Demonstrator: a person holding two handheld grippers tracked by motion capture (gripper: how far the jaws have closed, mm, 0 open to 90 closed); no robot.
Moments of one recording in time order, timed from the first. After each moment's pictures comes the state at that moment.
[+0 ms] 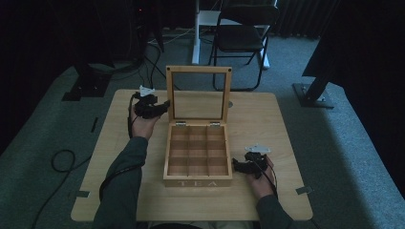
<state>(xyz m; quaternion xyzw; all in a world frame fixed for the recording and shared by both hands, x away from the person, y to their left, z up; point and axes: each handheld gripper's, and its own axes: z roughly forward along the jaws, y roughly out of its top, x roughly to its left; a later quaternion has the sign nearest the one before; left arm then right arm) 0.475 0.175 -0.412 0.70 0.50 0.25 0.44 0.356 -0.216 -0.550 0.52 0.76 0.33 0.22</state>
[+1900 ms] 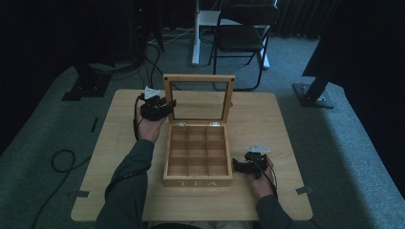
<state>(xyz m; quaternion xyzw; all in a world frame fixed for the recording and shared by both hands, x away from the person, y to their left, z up) 0.452 0.157 -0.403 0.69 0.48 0.23 0.48 0.356 -0.216 -0.550 0.52 0.76 0.33 0.22</state>
